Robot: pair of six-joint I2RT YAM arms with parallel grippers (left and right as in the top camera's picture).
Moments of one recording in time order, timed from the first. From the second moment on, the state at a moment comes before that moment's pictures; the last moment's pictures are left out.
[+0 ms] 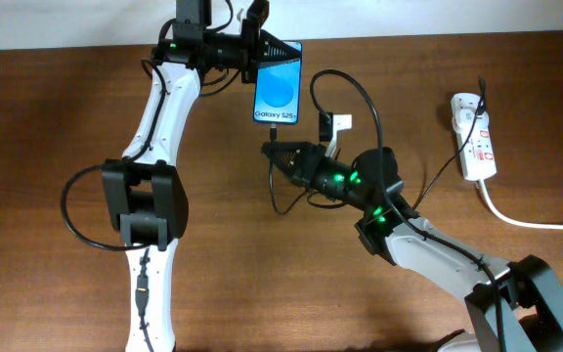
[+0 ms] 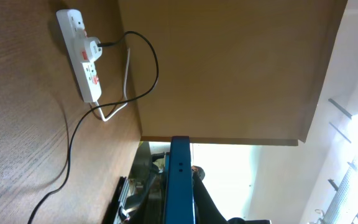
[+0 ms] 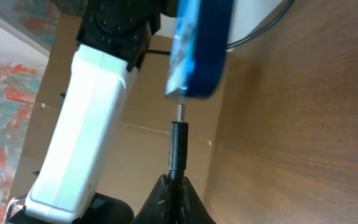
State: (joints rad) left arm -0.17 2.47 2.36 -0.51 1.48 -0.86; right arm 0.48 1.58 0.72 0.87 -0.58 1.34
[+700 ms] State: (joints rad) left arm -0.17 2.47 2.36 -0.51 1.48 -0.86; right arm 0.46 1.58 0.72 0.86 -0.58 1.35
